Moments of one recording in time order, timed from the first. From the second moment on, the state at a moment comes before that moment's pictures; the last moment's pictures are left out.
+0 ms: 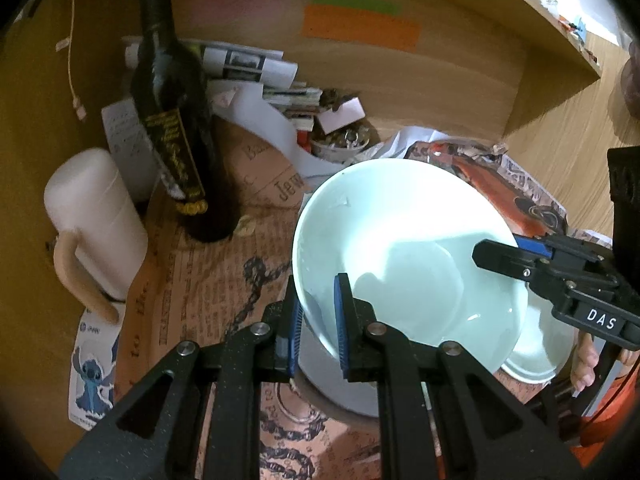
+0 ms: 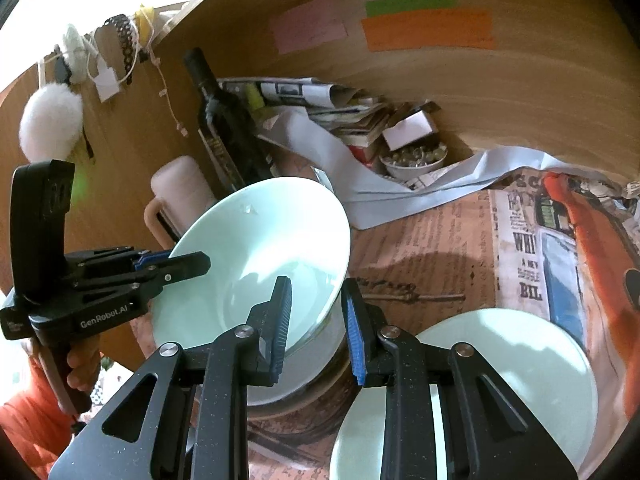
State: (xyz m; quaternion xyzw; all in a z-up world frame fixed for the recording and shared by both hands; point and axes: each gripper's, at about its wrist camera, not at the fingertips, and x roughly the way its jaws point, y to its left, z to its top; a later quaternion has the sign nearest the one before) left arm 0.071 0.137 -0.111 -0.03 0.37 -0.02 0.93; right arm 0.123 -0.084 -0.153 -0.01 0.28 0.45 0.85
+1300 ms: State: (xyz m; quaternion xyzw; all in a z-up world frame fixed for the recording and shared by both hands) left arm 0.055 0.138 -0.131 -0.01 0.38 0.00 0.92; right arm 0.112 -0.066 -0.163 -0.09 0.27 0.42 0.86
